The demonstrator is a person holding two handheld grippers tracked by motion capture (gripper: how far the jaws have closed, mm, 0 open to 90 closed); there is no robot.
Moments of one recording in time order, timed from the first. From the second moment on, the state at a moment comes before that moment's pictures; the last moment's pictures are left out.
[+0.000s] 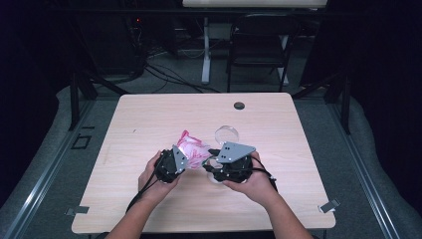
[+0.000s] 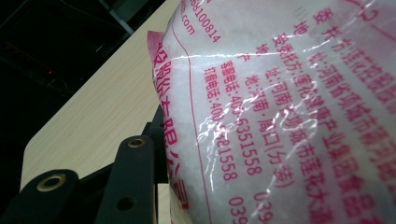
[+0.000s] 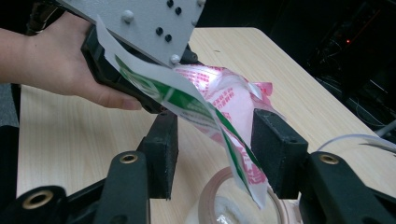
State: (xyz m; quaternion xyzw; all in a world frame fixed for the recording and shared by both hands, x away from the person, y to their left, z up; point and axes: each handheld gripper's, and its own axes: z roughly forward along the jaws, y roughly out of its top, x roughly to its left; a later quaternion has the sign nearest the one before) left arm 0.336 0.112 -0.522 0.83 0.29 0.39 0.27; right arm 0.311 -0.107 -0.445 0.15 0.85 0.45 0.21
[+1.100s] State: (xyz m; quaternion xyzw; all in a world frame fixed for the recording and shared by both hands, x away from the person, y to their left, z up) left arm 0.333 0.110 -0.523 0.83 0.27 0.40 0.27; right arm 0.316 -0.106 -0.452 0.18 0.86 0.45 0.16
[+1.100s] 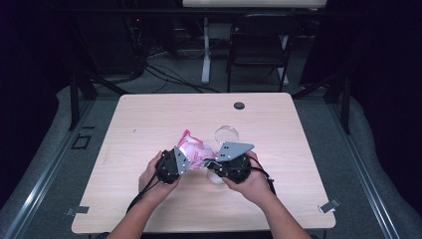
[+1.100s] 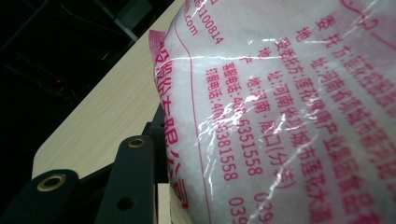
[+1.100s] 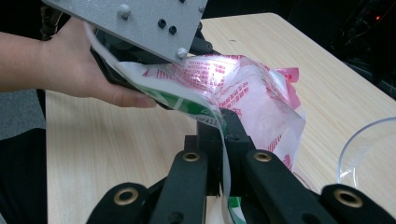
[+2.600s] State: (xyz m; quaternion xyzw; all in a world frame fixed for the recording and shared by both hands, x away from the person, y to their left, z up) left arm 0.338 0.102 -0.511 0.83 0.21 0.46 0.24; right arm 0.326 -0.119 -0.452 0.21 0.85 0.47 0.11
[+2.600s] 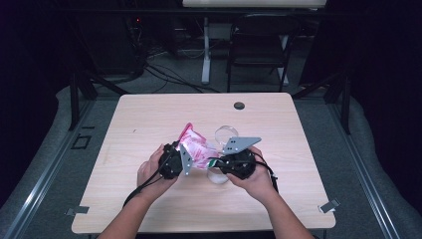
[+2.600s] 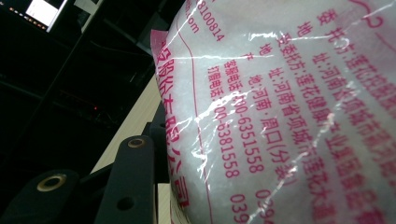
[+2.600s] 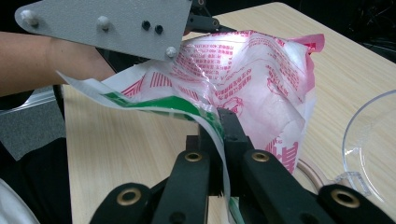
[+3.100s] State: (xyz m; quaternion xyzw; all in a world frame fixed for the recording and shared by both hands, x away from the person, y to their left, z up) left arm 0.338 0.100 -0.506 0.82 0.18 0.49 0.22; right arm 0.328 -0.122 -0.453 0.21 0.85 0.47 0.10
